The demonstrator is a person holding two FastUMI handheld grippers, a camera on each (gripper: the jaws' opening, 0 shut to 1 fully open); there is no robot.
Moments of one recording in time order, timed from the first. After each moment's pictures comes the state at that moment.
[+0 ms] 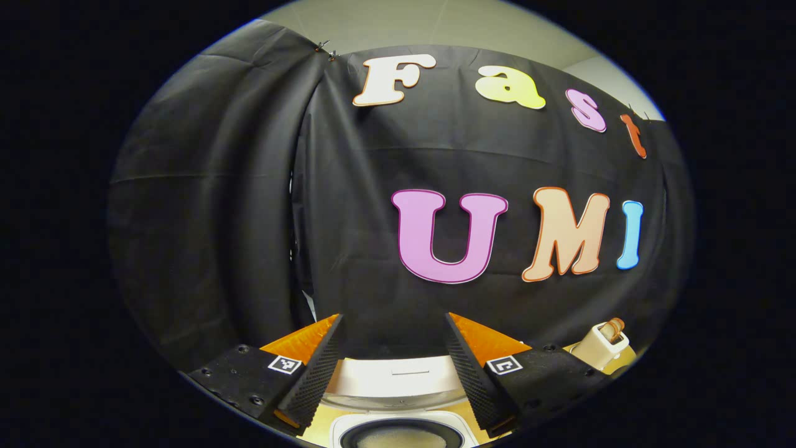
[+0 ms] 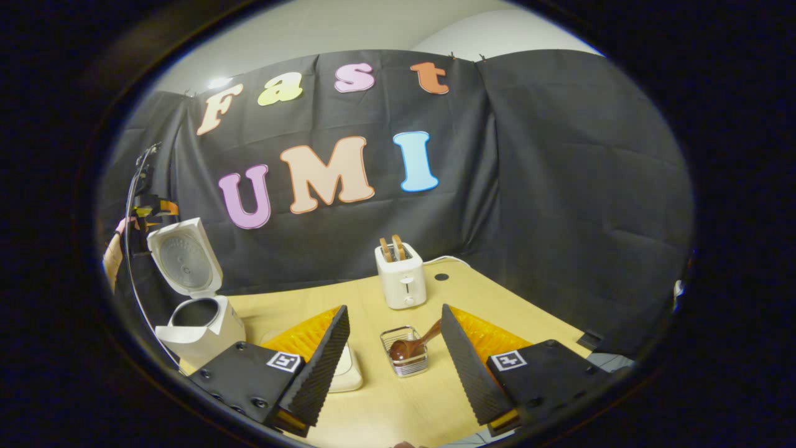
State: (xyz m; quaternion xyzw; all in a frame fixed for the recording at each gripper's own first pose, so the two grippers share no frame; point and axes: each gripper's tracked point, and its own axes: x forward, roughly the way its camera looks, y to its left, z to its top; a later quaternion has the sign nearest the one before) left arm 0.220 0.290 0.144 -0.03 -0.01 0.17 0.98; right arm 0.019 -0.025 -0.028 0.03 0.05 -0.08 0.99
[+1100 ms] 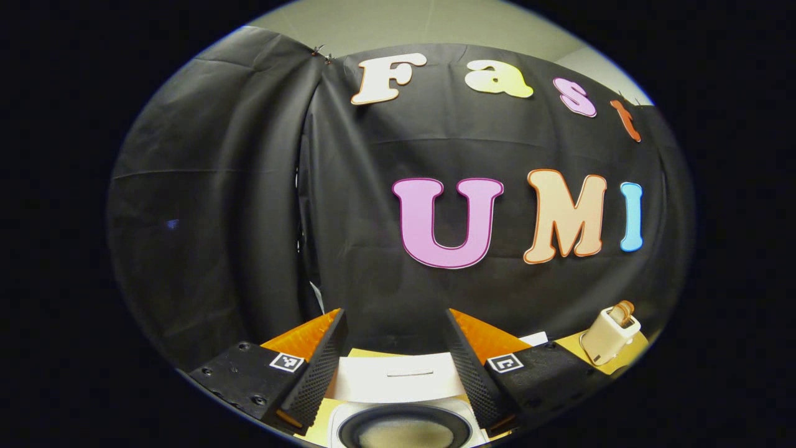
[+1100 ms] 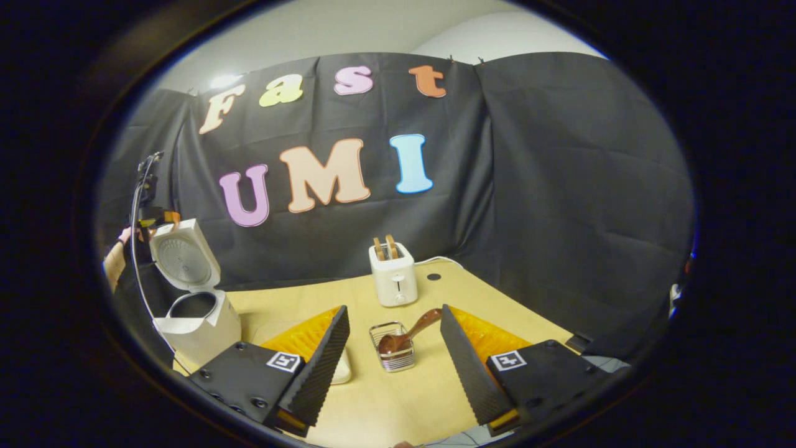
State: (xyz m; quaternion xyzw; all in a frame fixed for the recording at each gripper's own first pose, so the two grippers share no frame) left arm 0.180 0.268 0.103 -0.01 -0.01 0.19 0.98; right arm 0.002 -0.039 -0.030 0.03 0.05 -0.07 1.00
